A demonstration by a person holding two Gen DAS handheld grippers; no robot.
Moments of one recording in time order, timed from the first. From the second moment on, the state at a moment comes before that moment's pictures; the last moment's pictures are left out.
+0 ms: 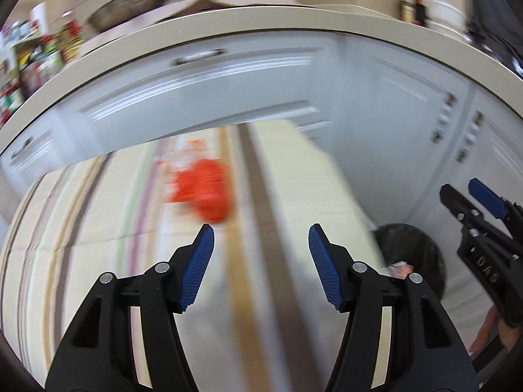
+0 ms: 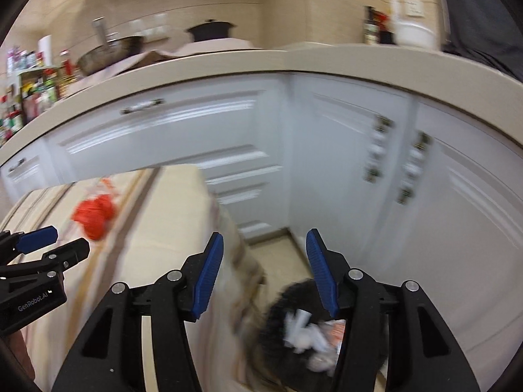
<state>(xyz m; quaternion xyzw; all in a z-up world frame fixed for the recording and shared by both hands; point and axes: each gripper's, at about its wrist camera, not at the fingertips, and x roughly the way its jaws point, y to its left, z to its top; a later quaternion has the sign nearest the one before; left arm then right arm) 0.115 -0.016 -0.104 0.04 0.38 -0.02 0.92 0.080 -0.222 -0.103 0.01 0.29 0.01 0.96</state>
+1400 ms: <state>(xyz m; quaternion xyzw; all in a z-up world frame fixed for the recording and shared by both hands) 0.132 0.163 -0.135 -0.03 0.39 0.13 0.91 0.160 -0.041 -0.121 -0.04 0.35 0.16 0.92</state>
